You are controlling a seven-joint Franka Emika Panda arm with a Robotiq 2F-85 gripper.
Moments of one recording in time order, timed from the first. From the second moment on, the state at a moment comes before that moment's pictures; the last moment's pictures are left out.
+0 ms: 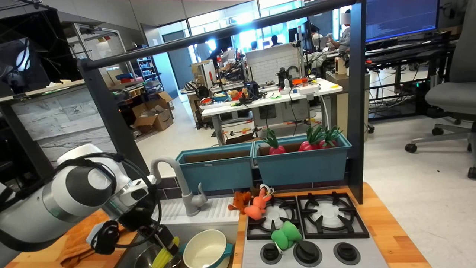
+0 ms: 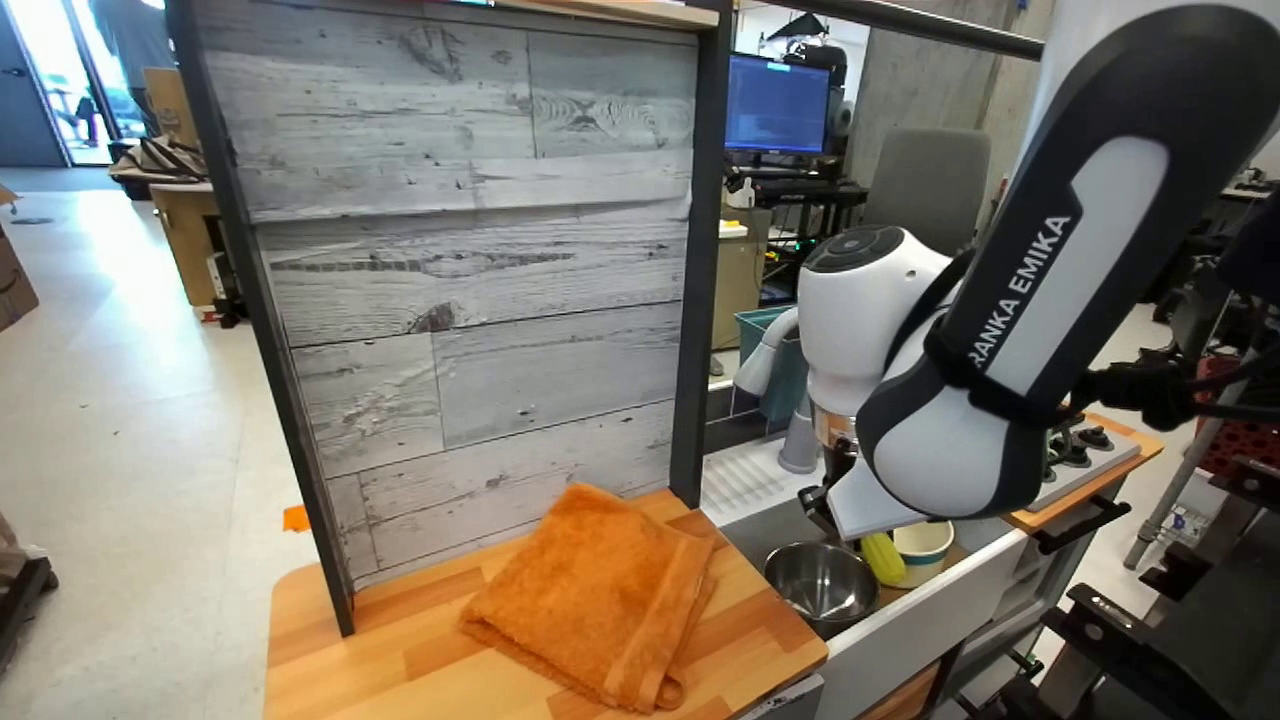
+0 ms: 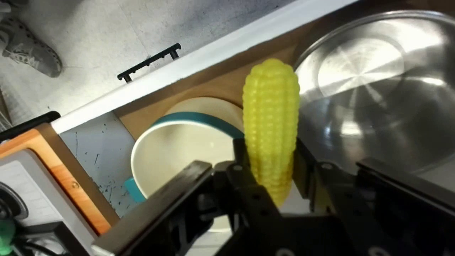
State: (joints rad) arm 0.53 1.11 -0.39 -1.87 -0.08 2.84 0.80
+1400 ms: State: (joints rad) arm 0.76 1.12 -0.49 -2.00 0.09 3.12 0.83
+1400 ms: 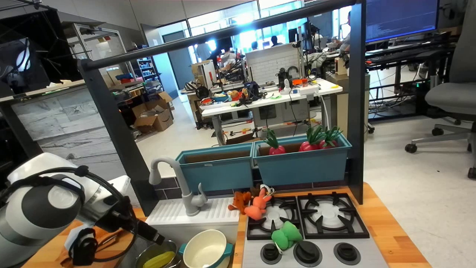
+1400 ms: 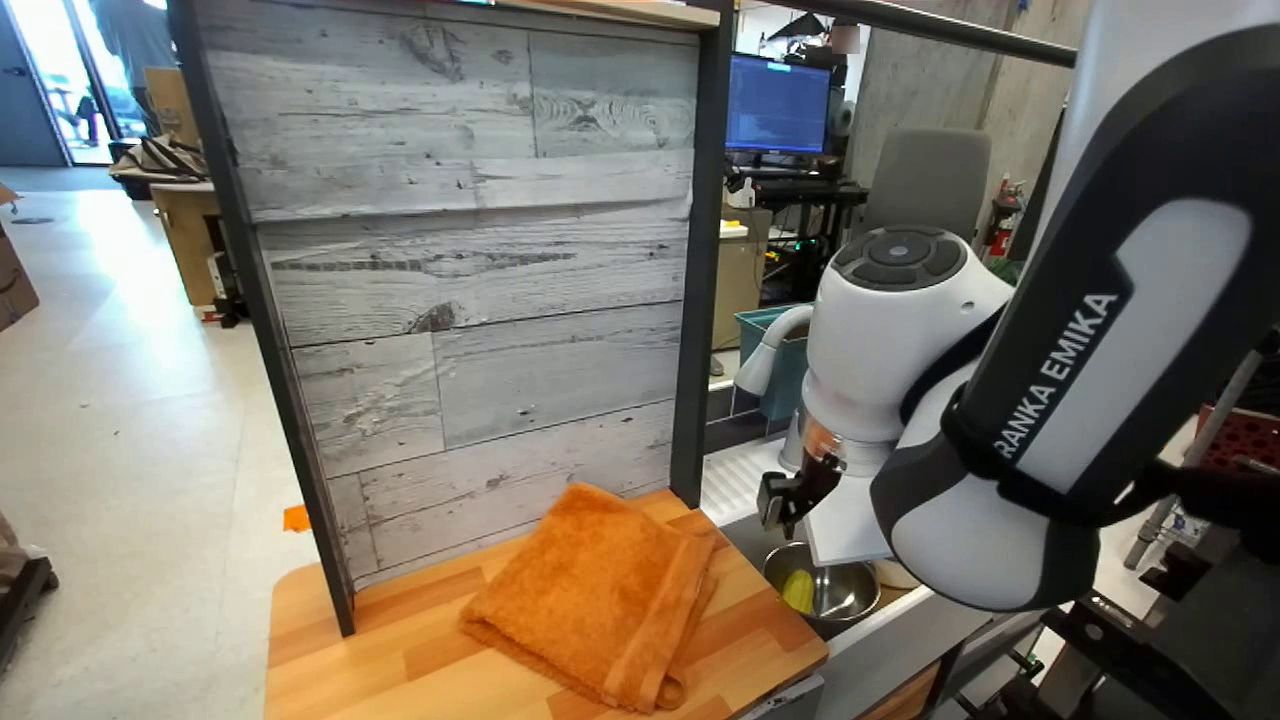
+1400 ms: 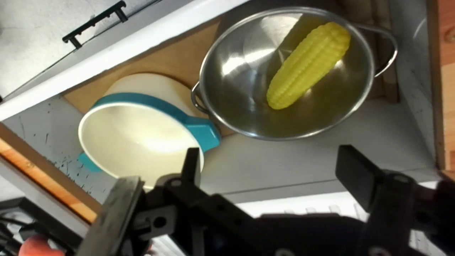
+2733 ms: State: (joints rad) arm 0.38 0.98 -0.02 -1.79 0.07 3.03 0.23
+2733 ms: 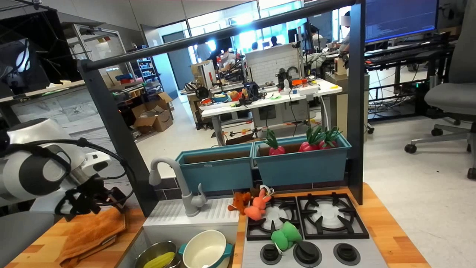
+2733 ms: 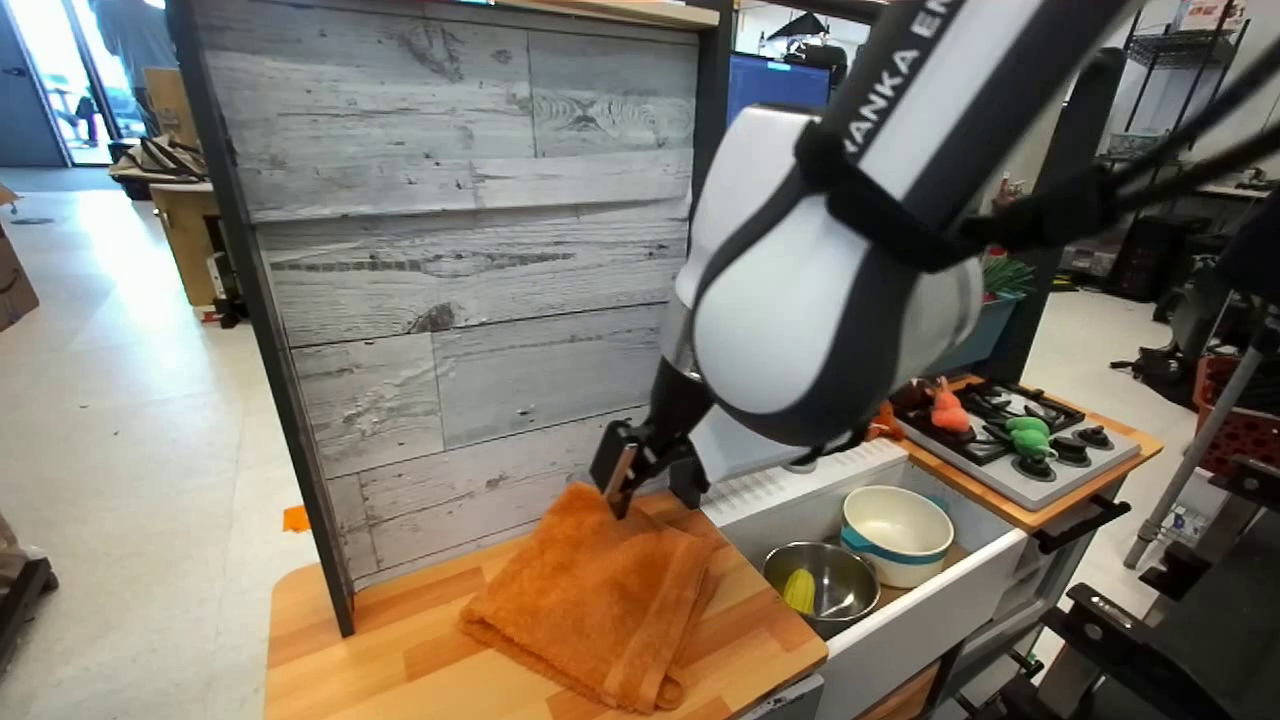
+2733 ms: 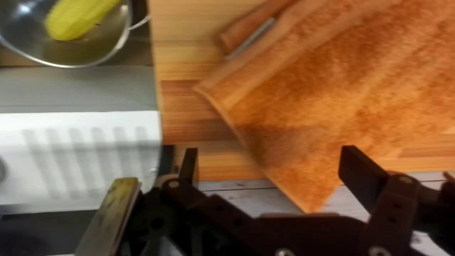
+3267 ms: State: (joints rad) arm 0.28 1.13 0.17 -1.49 0.07 2.69 0.17
